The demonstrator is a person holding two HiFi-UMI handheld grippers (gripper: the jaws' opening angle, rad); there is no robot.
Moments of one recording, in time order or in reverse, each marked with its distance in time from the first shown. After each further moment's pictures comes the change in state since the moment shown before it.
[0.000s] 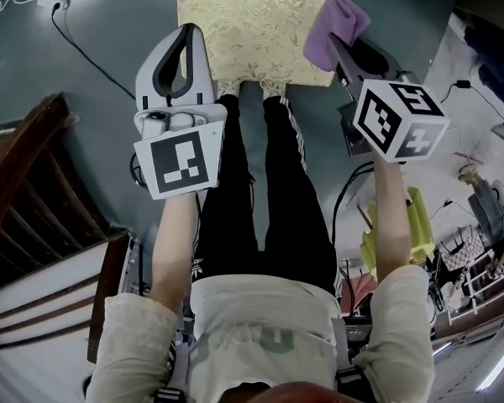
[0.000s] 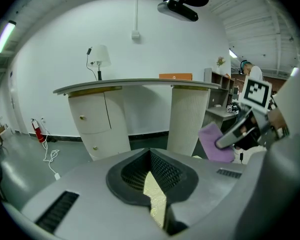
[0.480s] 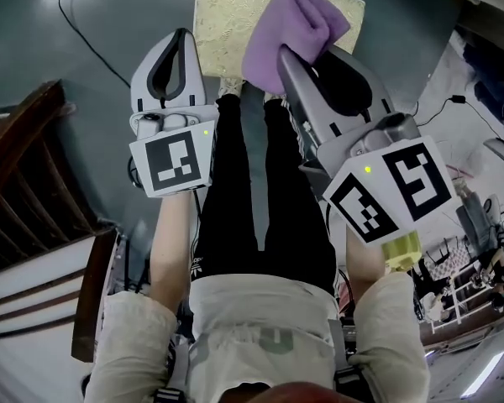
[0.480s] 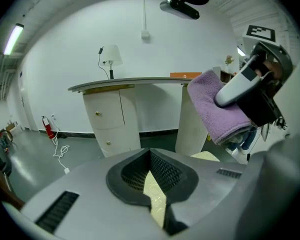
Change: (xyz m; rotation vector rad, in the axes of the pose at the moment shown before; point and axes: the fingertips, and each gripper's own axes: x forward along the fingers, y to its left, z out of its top) left arm -0.028 0.049 -0.020 -0.031 0.012 0.080; right arm -0.036 0.161 0.064 -0.021 -0.176 0.239
